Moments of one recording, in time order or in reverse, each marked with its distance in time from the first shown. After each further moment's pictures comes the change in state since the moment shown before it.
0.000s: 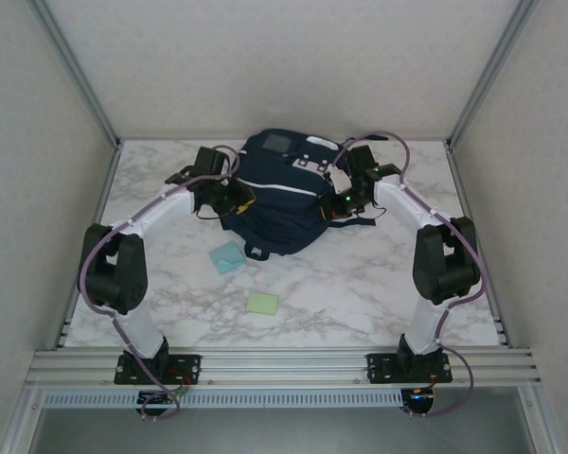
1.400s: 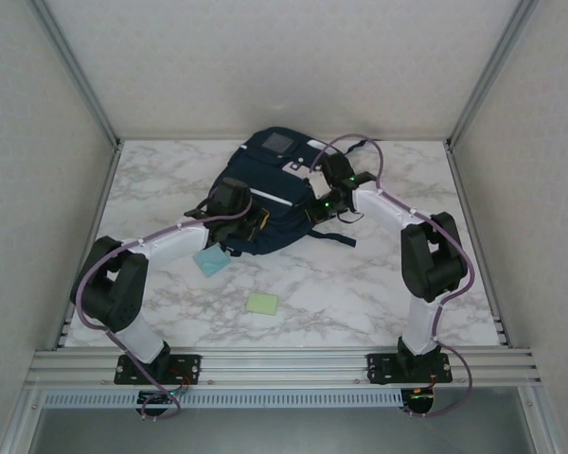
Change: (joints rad) left arm -0.206 -0.131 -0.330 0.406 -0.198 -0.577; right arm 0.116 0.058 0.004 0.129 0.243 -0.008
